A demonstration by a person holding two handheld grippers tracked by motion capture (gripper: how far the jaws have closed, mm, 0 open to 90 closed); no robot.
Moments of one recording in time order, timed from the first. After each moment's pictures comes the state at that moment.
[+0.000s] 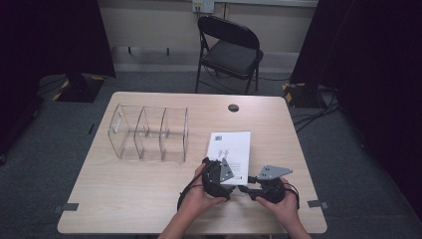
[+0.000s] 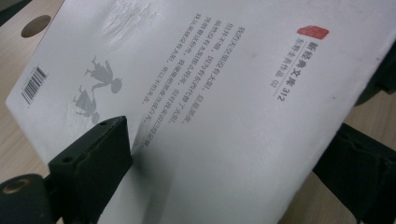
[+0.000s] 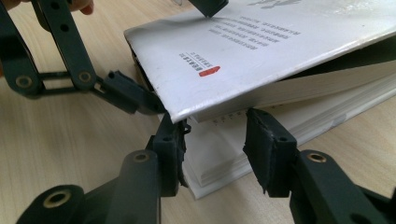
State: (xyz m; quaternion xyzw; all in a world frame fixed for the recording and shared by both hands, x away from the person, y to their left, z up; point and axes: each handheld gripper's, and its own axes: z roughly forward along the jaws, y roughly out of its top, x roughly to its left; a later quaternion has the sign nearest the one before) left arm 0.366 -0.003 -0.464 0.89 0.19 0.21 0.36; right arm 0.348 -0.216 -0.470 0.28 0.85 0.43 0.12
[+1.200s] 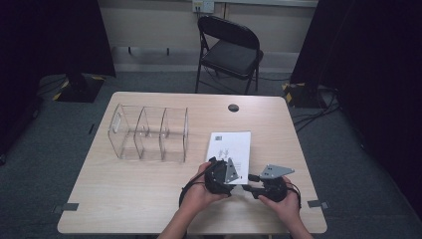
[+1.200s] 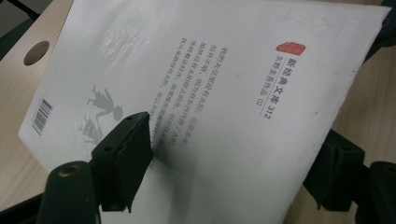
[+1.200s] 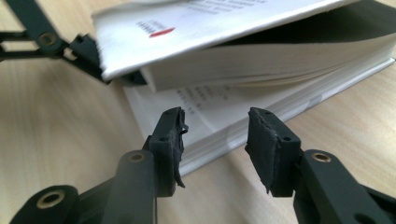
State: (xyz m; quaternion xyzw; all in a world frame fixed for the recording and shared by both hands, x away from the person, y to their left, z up) left arm 0.365 -0.010 -0.455 0.90 0.14 0.22 0.34; right arm 0.356 -0.227 -0.482 0.30 0.84 0.43 0.13
